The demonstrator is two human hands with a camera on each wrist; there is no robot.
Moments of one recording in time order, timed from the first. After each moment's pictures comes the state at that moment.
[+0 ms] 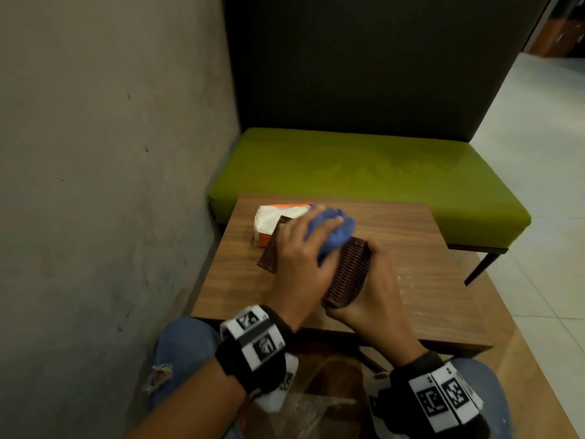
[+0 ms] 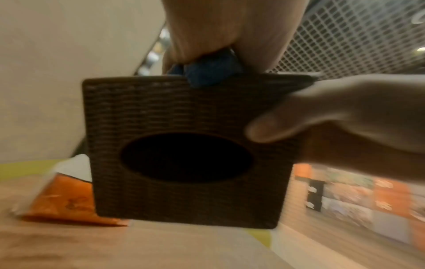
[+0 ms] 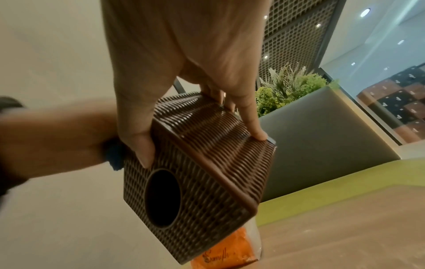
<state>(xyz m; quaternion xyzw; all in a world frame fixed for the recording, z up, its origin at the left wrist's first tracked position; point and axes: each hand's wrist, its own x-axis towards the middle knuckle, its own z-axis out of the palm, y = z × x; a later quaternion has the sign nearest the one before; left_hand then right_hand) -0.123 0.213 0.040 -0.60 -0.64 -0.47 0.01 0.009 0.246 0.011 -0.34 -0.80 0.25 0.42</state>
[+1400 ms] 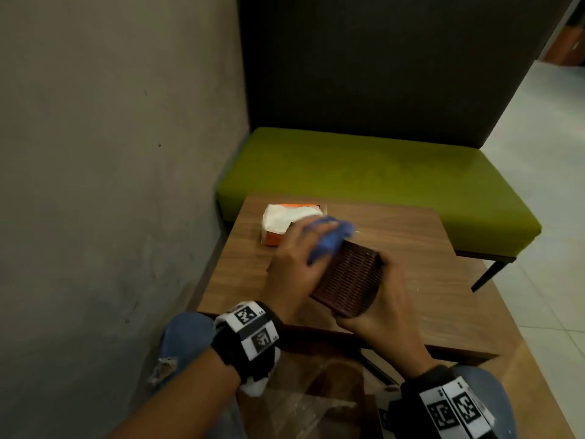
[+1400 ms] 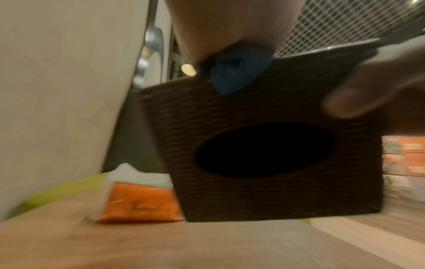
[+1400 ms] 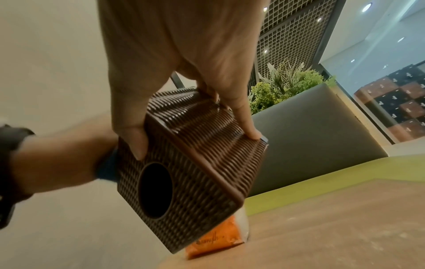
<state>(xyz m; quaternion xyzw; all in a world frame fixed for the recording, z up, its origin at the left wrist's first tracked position) -0.148 0.208 0.024 -0.61 -0.58 -0.53 -0.03 0.018 0.240 0.007 -0.35 -0.80 0.31 0.39</state>
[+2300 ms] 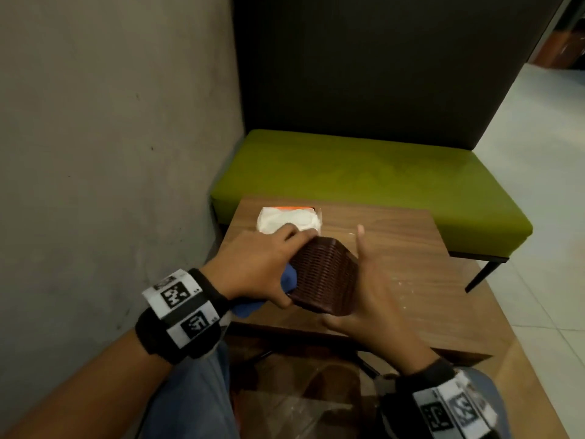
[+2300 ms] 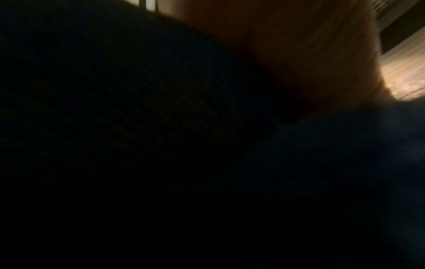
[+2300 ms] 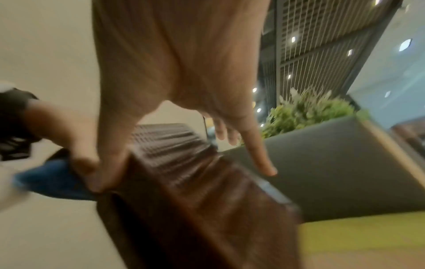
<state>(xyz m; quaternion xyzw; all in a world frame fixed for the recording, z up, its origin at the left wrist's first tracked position) -0.196 0.189 0.083 -0.77 -0.63 -0.03 0.05 0.011 0.245 0.020 -0.32 -0.87 0.24 0.28</state>
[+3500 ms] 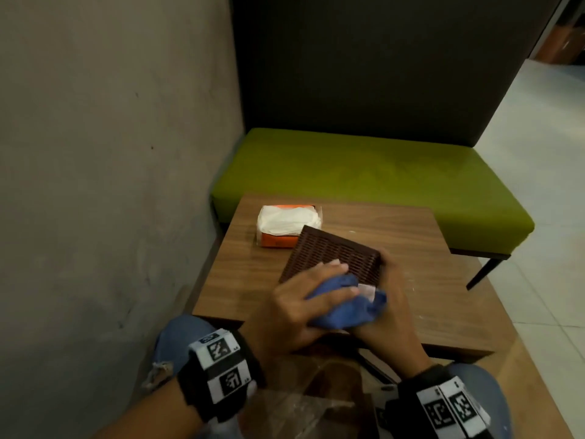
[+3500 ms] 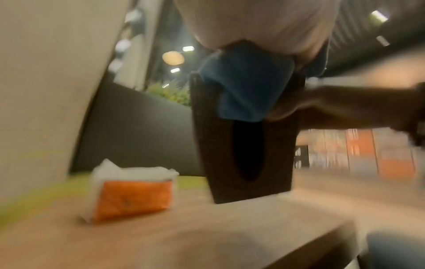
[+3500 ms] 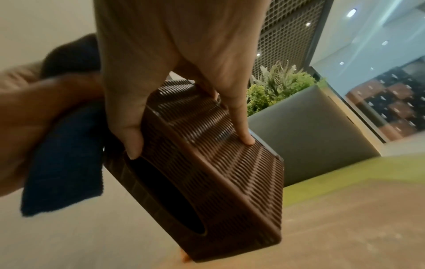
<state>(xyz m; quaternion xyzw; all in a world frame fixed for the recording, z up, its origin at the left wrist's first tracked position) -0.145 0.164 0.017 -0.79 -0.46 -0.40 0.02 0.022 0.235 0.002 -0.36 -0.76 0.37 0.39</state>
